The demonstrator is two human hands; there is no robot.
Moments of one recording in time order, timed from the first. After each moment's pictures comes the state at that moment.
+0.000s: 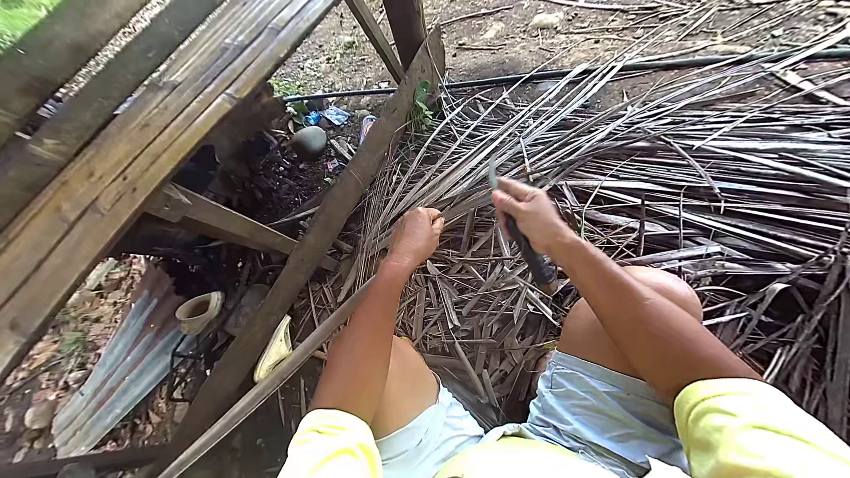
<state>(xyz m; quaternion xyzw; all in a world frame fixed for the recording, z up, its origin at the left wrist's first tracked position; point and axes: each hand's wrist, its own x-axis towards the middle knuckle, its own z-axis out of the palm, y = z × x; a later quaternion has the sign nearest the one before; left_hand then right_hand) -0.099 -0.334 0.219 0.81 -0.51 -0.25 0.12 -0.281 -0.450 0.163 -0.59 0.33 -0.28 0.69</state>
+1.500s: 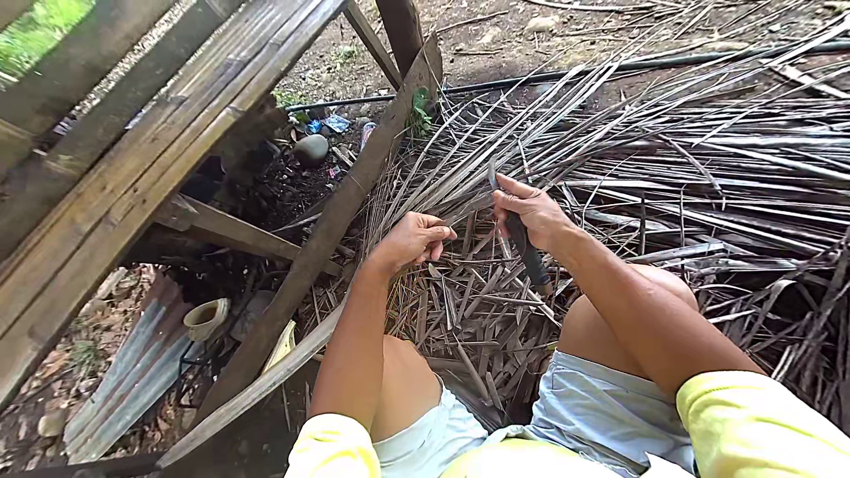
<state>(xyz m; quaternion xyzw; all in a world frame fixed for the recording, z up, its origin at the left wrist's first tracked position) -0.092 -0.317 0.241 0.68 -0.43 -0.51 0.30 -0.285 -0.461 0.157 -0.48 0.30 -0.27 0.78</state>
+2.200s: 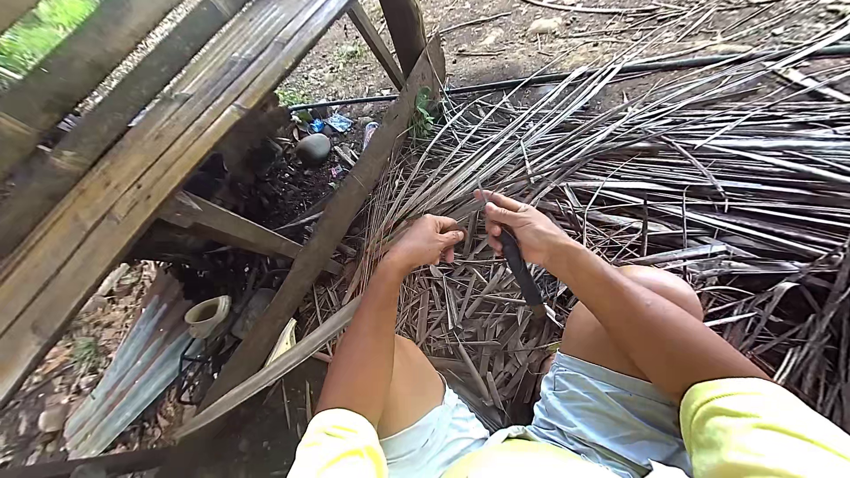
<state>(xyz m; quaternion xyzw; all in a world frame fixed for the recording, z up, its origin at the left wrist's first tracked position) -0.104 -0.326 0.231 0.72 -0.48 -0.46 0.22 -0.282 -0.435 0.162 -0.44 0.24 -0.22 0.84</state>
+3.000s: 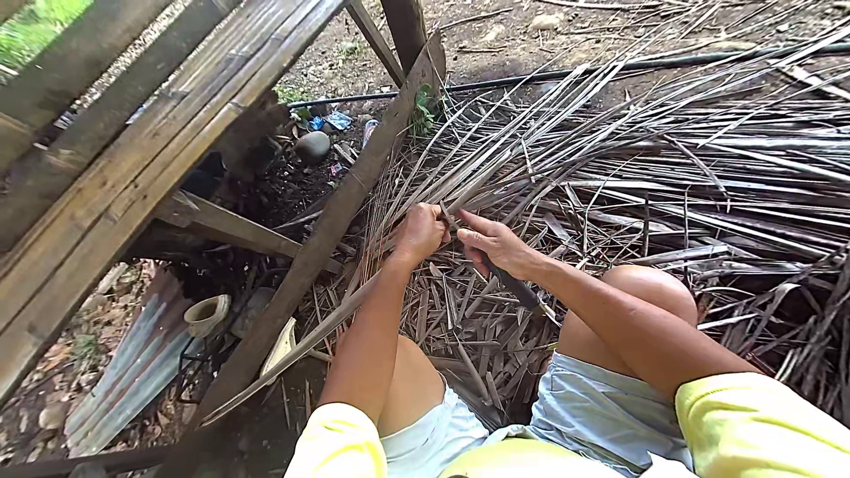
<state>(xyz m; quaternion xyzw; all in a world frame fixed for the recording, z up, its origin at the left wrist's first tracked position) -0.099 -0.343 0.215 0.79 -0.50 -0.27 0.22 -0.266 -0.407 0.155 -0.61 0.18 -0.15 0.76</state>
